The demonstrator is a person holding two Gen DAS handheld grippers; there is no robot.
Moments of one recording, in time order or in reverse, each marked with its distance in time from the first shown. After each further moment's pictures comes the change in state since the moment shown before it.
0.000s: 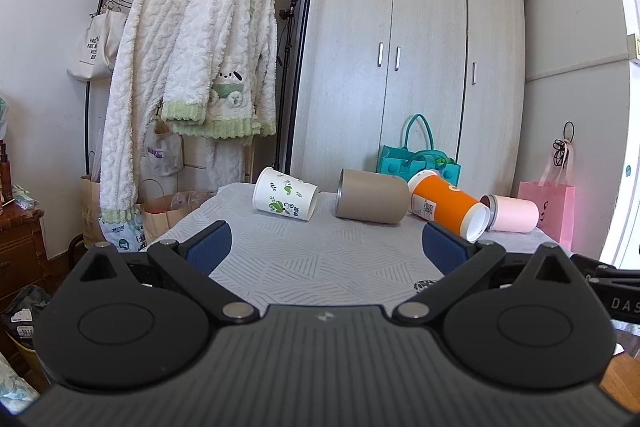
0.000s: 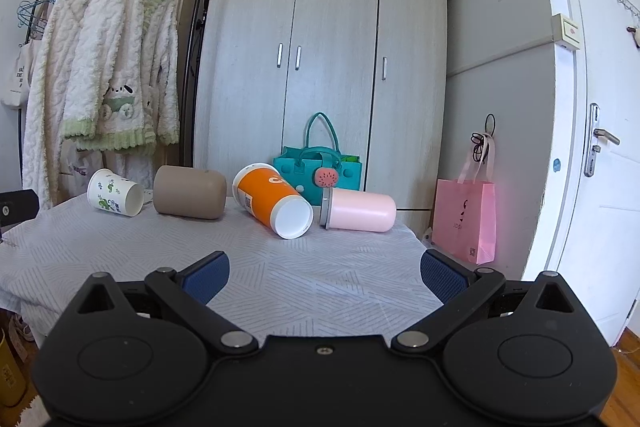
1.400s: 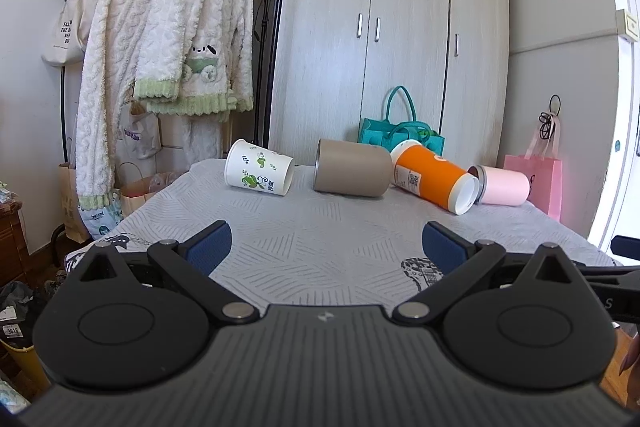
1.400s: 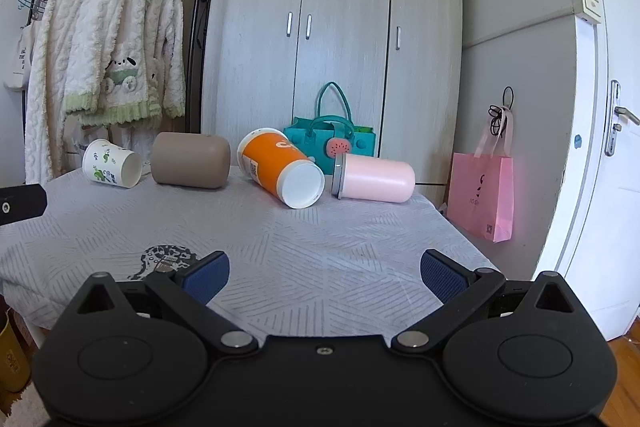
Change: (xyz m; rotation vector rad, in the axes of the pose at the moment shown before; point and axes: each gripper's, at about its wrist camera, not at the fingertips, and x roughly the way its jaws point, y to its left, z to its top) left arm 0.029 -0.003 -0.005 0.018 0.083 -0.063; right arm 0.040 0.004 -0.013 0.002 0.082 0.031
